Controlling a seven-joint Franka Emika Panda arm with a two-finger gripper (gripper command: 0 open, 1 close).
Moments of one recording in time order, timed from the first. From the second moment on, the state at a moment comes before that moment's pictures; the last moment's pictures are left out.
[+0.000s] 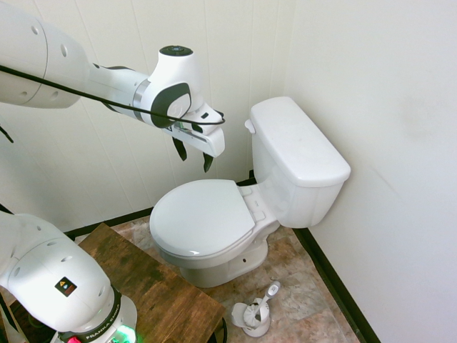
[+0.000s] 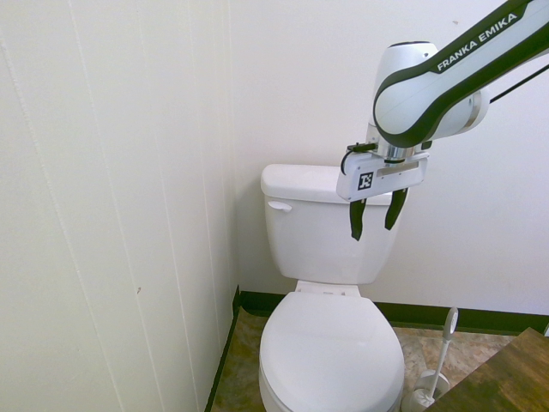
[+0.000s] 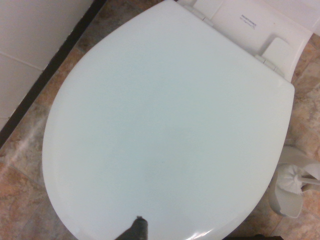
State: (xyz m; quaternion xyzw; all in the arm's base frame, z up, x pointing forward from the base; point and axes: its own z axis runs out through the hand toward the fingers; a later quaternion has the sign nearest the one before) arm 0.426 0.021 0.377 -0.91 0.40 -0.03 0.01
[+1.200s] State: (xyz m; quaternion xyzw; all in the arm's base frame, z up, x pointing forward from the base) arm 0.681 0.061 0.360 -0.83 0.54 -0.14 0.04
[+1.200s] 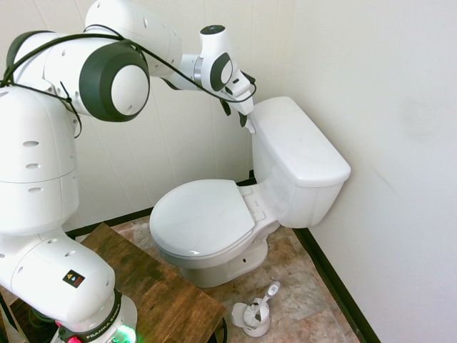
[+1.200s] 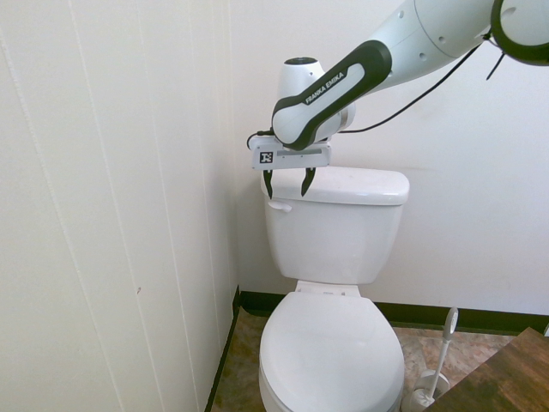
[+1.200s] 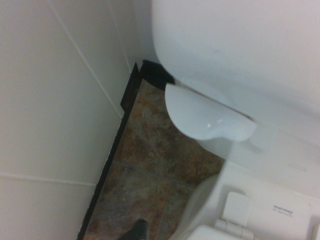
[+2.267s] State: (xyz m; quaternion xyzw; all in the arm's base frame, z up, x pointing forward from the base) arm 0.736 0.043 0.327 -0.80 0.58 -0.14 0.05
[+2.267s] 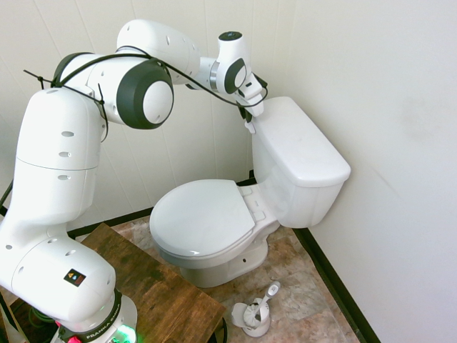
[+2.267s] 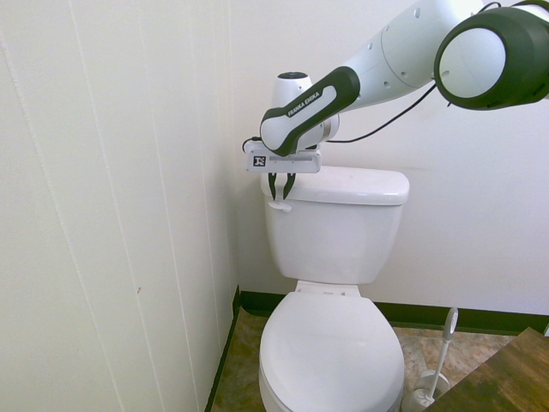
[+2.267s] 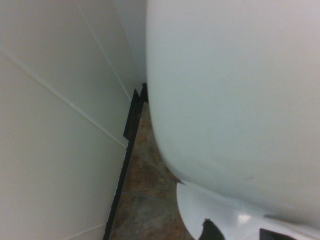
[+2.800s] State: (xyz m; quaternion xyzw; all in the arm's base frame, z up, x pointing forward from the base) arm 0.744 0.038 0.301 -0.80 0.59 -0.12 0.06
